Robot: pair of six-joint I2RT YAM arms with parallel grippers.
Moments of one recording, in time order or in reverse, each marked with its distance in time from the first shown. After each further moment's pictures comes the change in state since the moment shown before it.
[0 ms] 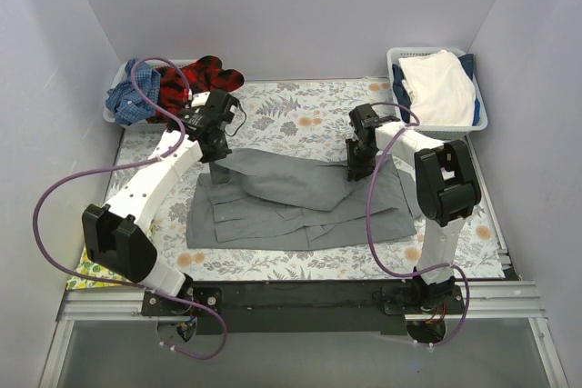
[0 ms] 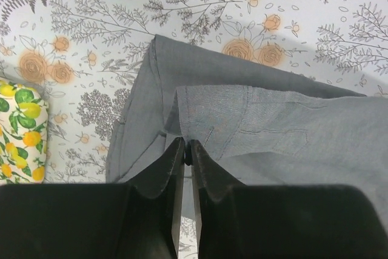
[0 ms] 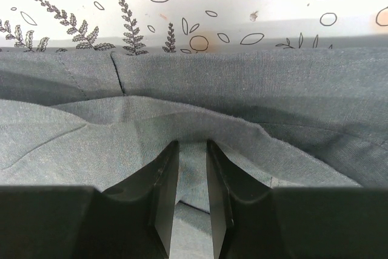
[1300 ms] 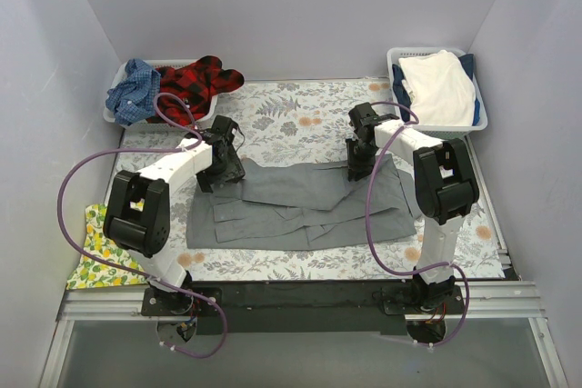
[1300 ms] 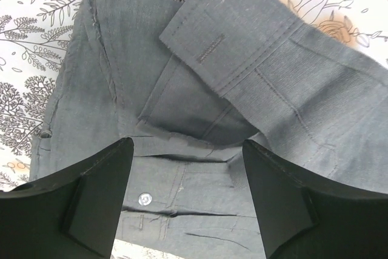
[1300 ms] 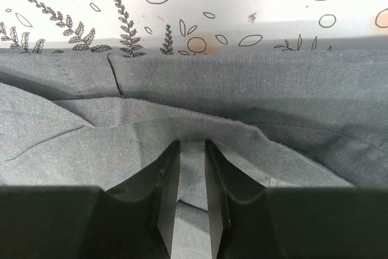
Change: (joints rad) left arm 0.101 0.165 -0.303 0.275 0.232 -0.105; right arm -0.002 0.020 0.029 -0.032 -0.001 -0.004
